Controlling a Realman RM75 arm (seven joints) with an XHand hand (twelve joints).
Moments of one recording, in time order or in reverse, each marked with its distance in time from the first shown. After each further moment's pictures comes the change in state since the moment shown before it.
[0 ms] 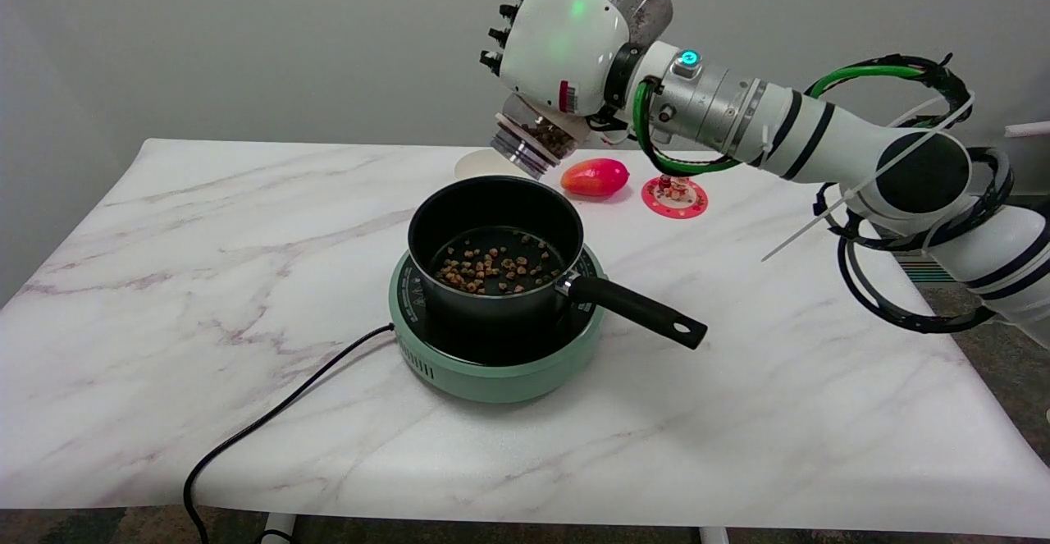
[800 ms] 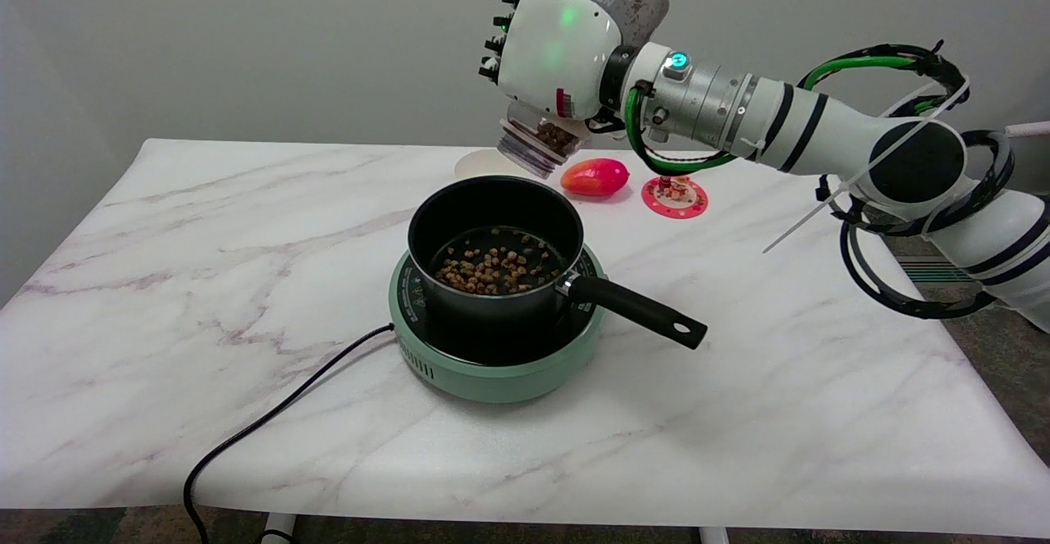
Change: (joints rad) arm 0.066 0.018 -0.058 -0.022 -0.065 0.030 -0.004
